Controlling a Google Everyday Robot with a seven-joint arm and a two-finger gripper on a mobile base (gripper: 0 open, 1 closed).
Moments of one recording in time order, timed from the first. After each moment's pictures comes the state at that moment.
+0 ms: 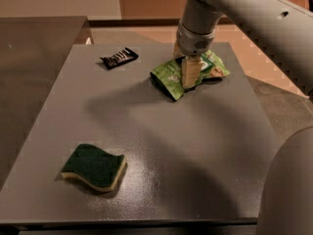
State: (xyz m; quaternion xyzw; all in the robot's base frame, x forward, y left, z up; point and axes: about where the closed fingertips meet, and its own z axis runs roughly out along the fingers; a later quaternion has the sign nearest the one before) arm 0.640 -0.085 0.860 -0.78 0.61 -0.02 0.11
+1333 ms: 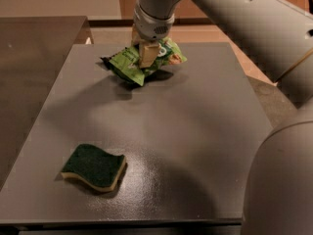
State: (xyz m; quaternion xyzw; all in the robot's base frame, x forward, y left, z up) arm 0.648 0.035 0.909 -0.83 0.53 -0.02 0.20
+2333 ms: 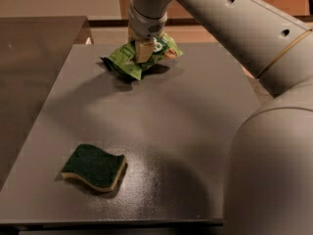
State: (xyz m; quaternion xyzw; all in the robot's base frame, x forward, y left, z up) arm 0.682 0.045 0.903 -0.83 0.52 -0.06 0.20
